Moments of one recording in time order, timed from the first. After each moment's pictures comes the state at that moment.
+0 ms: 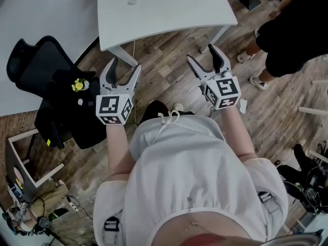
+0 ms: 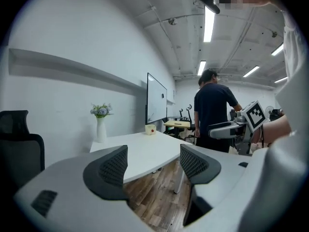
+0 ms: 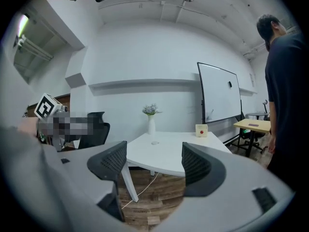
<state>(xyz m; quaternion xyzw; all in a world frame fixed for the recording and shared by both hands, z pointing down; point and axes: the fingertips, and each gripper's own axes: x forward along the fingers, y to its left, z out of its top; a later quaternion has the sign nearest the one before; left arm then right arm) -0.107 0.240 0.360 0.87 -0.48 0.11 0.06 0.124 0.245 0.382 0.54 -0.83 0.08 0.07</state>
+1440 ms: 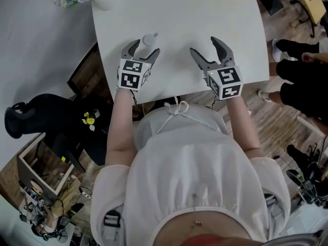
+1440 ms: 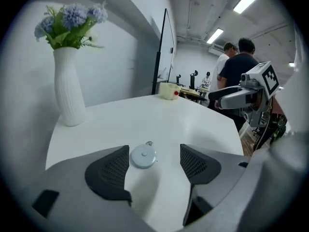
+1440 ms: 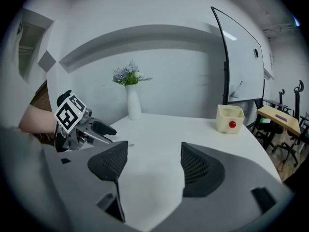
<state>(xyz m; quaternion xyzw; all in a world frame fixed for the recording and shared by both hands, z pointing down) -0.120 -0.203 0.570 0.85 -0.38 0.30 0.20 0.055 -0.178 0.507 0.49 -0.83 0.17 0.21</state>
